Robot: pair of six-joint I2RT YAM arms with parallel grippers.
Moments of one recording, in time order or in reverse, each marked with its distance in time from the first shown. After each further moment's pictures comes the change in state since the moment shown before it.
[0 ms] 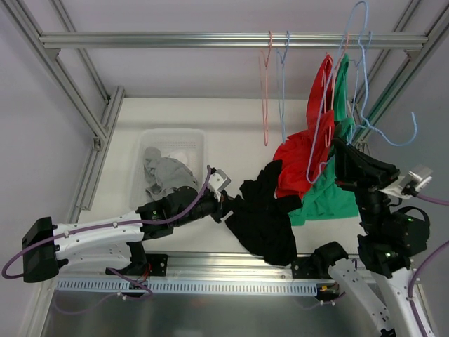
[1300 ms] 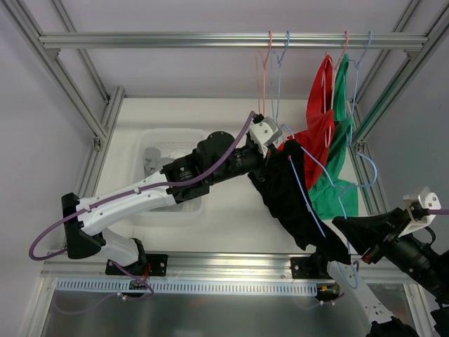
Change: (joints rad) left arm 0.001 0.445 0.872 -0.233 0.085 0.201; right arm -0.158 0.179 1.031 -1.715 -0.415 -0.027
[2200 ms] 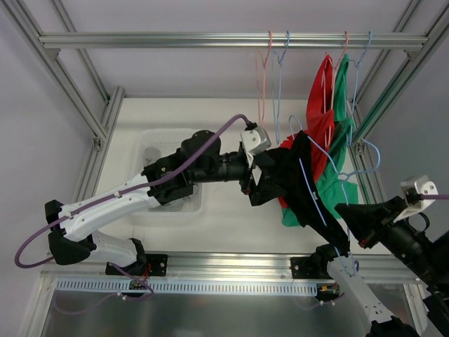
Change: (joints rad) left arm 0.044 -0.125 -0.023 -0.163 0.275 -0.068; right arm -0.005 0.008 -0.100 0.068 0.140 -0.020
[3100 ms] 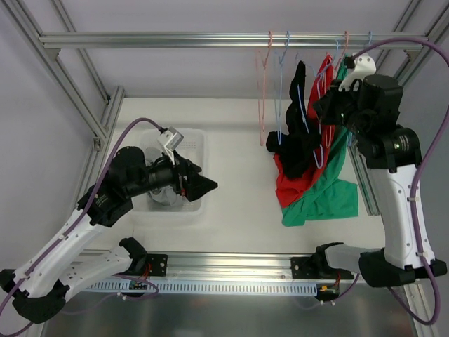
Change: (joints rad) left arm 0.418 -0.533 -0.450 -0.182 0.096 -0.270; right arm 0.000 0.737 0.190 0.422 0.297 -0.029
